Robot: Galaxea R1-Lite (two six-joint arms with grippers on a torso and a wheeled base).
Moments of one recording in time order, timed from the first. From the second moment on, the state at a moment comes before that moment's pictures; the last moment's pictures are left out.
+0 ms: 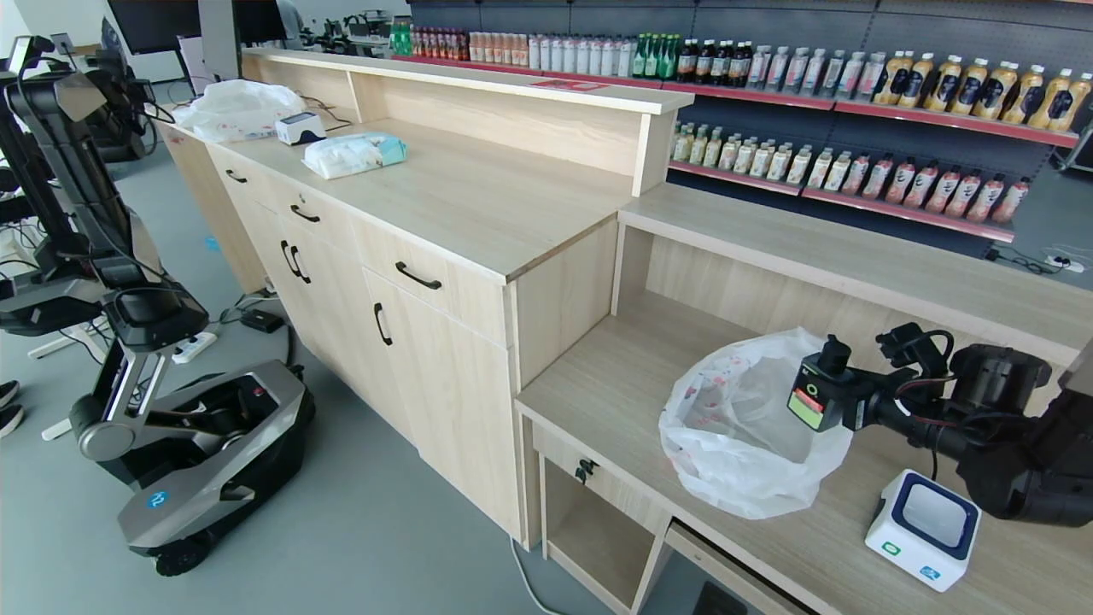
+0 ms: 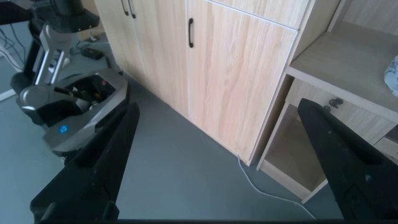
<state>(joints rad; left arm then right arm) 0.00 0.00 0.00 0.00 0.04 0.00 -0.21 2.24 -0.73 -1.31 0.54 -0.26</state>
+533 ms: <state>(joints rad) 0.00 0.00 0.00 0.00 0.04 0.00 -0.21 2.43 -0.91 -1.34 0.54 -0.24</state>
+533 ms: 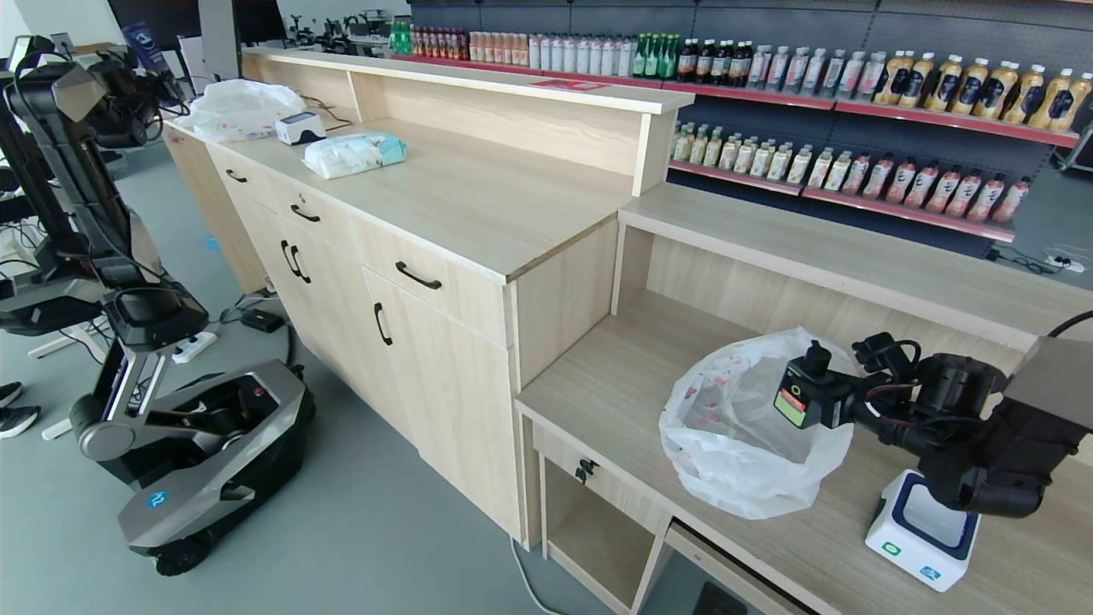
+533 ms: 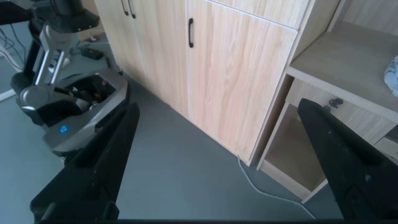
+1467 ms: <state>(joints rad) 0.00 0.00 0.00 0.00 0.04 0.00 -0.21 2.49 -0.93 -1.34 0.58 -0.25</state>
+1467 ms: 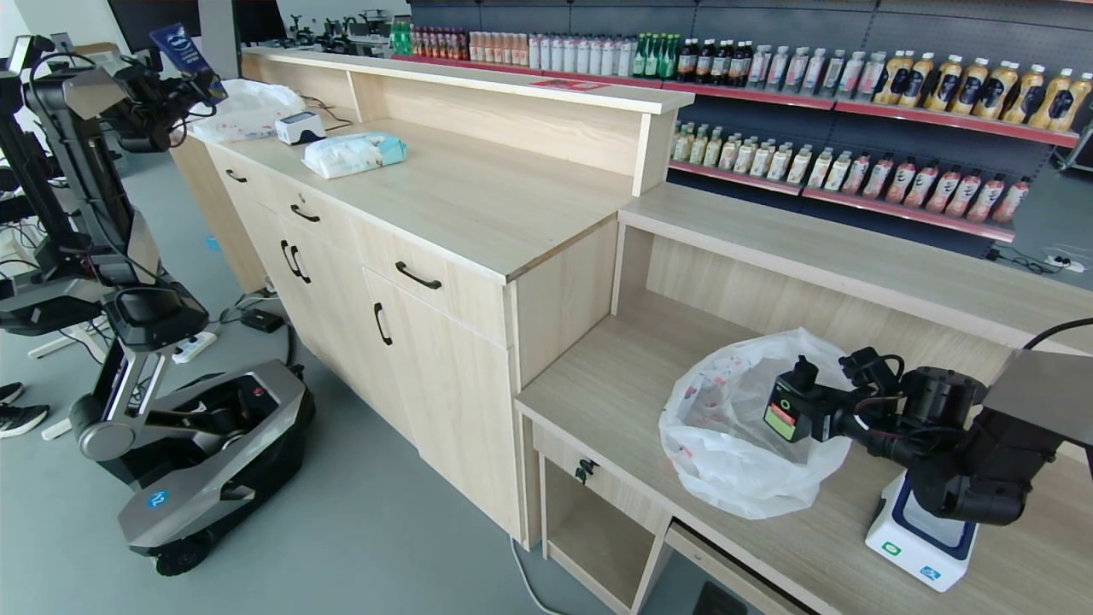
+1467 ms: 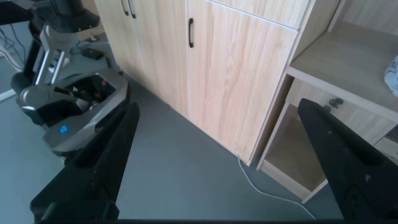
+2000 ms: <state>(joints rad) 0.00 0.00 0.00 0.00 0.04 0.00 -0.21 2.49 -0.91 -1.34 0.58 -0.26</state>
